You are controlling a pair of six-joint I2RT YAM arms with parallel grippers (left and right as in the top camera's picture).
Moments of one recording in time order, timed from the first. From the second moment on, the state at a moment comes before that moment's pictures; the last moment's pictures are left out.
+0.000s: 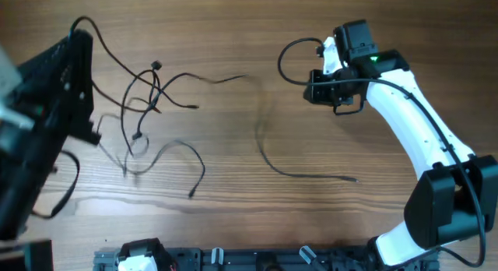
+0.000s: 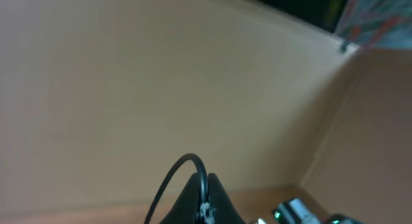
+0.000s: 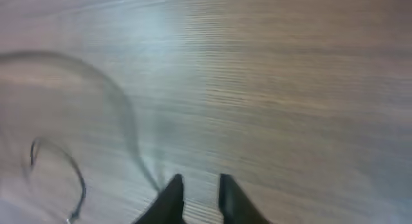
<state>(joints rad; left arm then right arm) 0.15 0.92 1.69 -0.63 0.52 -0.30 0.21 1.74 1.38 -0.89 -0.29 0.31</state>
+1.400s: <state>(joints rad) 0.15 1.21 1.70 -0.90 0.91 -0.39 0.65 1.77 1.54 -0.40 -0.75 0.41</state>
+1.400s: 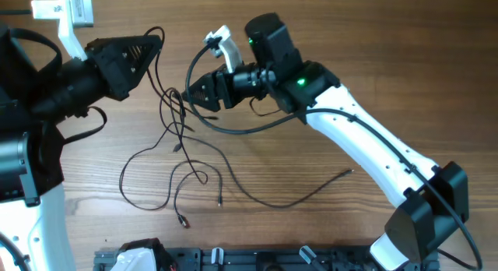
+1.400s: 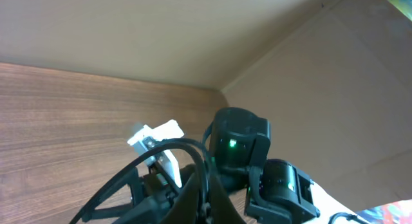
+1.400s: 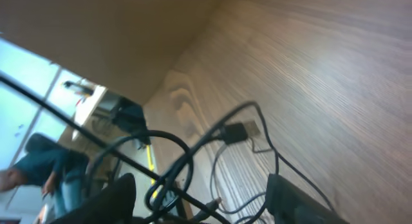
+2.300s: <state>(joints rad) 0.22 1.20 1.70 -0.86 0.90 -0.39 0.73 1.96 1.55 -0.39 -0.37 0.72</state>
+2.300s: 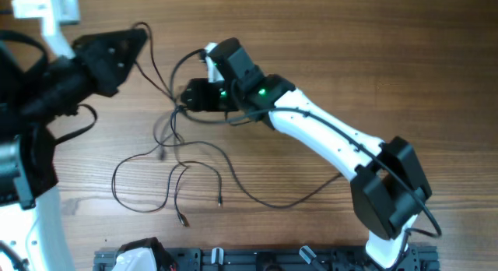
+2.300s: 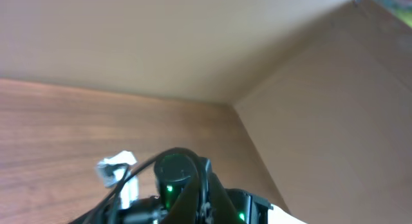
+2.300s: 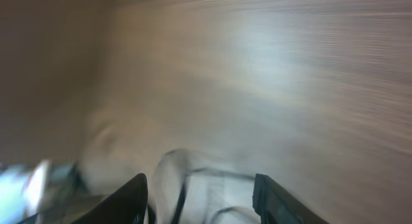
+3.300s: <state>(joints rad) 0.42 1.14 1.82 -0.72 0.53 -0.48 0.11 1.96 1.47 -0.78 -0.36 0.27</state>
